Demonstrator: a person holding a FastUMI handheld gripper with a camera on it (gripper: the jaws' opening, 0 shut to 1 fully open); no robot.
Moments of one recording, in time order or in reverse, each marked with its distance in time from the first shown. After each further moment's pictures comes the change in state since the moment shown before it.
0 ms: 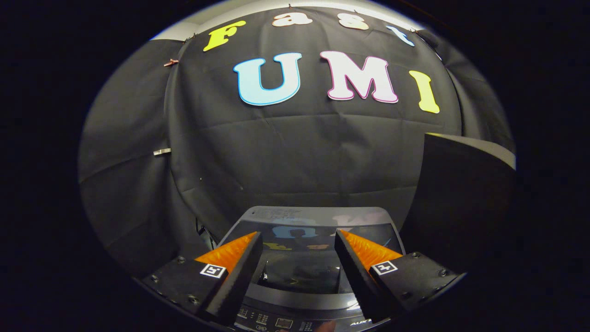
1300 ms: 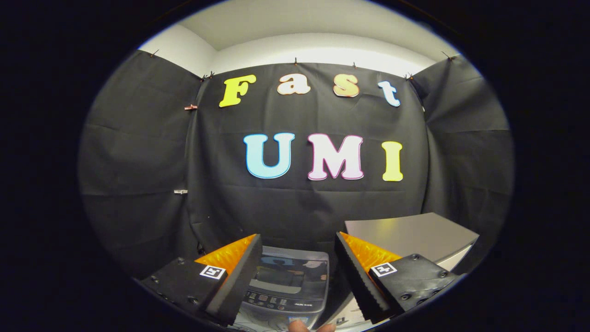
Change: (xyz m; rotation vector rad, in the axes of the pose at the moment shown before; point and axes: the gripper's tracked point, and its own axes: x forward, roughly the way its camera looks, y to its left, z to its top) arm -0.295 -0.053 0.159 -0.097 -0.302 -0.047
